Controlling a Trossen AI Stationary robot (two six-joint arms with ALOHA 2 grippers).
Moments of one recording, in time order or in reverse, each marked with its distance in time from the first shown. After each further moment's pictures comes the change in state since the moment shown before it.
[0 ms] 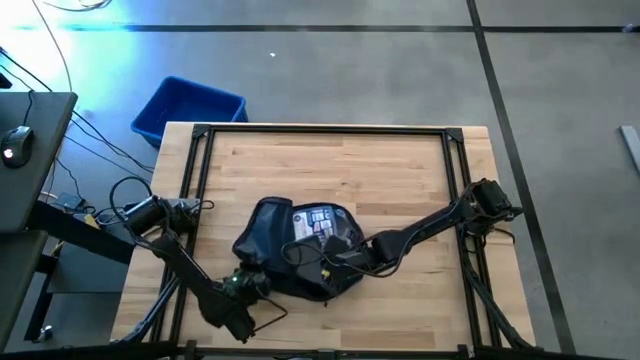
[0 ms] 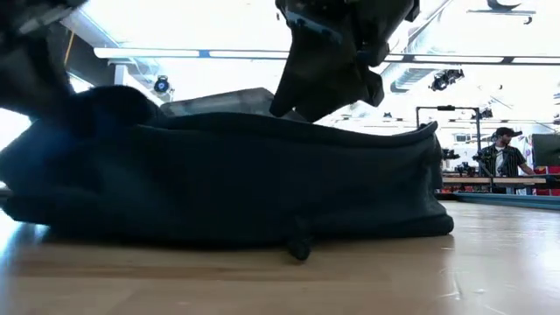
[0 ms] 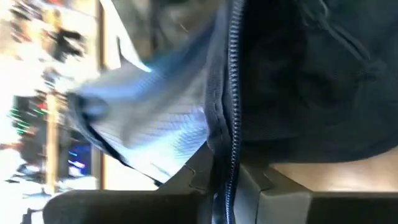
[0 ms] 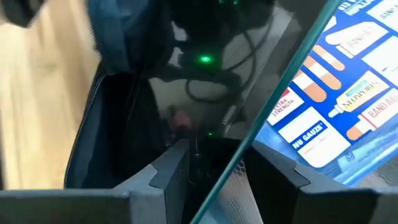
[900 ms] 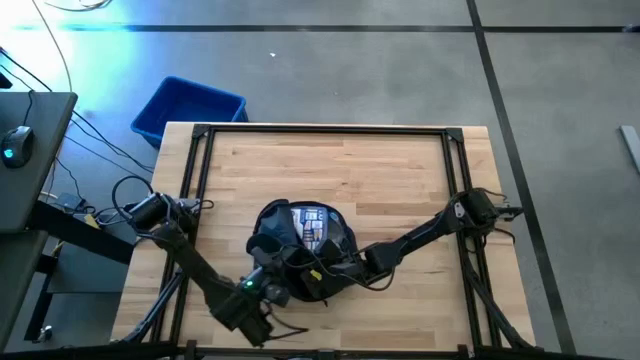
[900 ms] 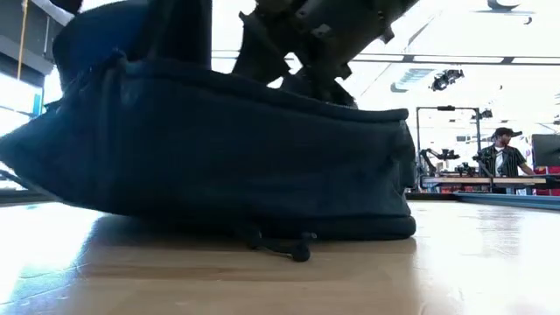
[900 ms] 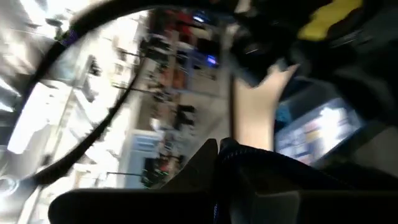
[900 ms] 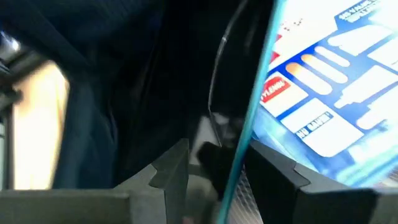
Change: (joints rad) left arm 0.091 -0.003 0.243 0.104 -0.512 0.531; right arm 0.029 0.121 0.001 0.316 0.203 0.123
